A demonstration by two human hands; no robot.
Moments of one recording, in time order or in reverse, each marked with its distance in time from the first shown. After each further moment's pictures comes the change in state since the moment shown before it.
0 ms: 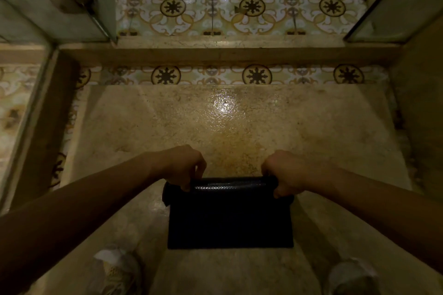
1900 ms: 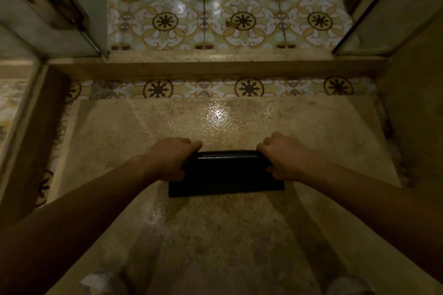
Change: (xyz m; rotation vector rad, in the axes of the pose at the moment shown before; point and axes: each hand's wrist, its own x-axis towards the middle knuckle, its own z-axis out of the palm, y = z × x) left_hand 0.023 -0.031 -0.015 0.245 0.475 0.026; right_hand 0.016 0.035 -0.024 -0.219 0.351 0.052
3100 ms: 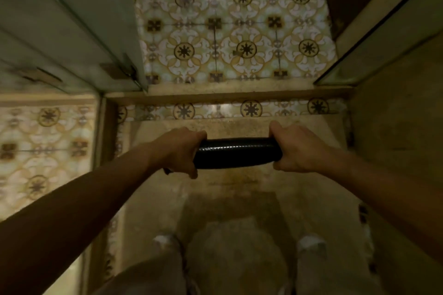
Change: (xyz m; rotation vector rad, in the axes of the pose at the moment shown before) left_hand -0.095 0.003 -0.257 -0.241 -0.268 -0.072; right_hand -0.078 -0.003 -0.255 0.414 -0.050 0.171
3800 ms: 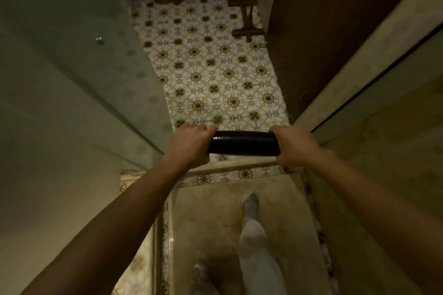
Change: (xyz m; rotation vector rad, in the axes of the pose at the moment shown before) left_hand -0.277 0.091 -0.460 0.330 0.622 0.041; right_hand -0.153 -0.152 -0.507 -0.157 0.233 0.141
